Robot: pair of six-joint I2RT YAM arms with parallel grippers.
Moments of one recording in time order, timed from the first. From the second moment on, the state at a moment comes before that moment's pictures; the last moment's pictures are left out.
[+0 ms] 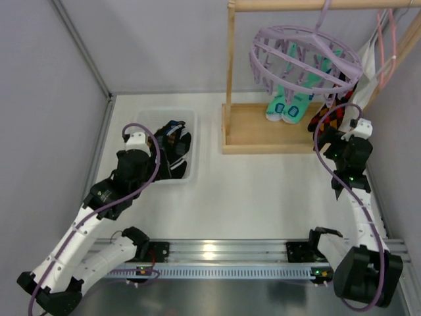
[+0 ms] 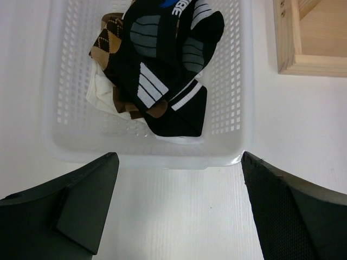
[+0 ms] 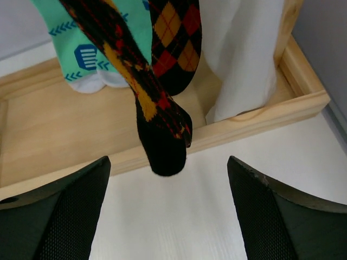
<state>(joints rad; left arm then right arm) -0.56 0.74 0.94 -0.78 -0.44 -0.42 -0.22 0.90 0.60 0.03 -0.04 0.21</state>
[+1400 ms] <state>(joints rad) -0.98 1.43 1.95 -0.73 -0.40 -0.36 0.83 1.02 0.45 0.51 0.71 0.13</state>
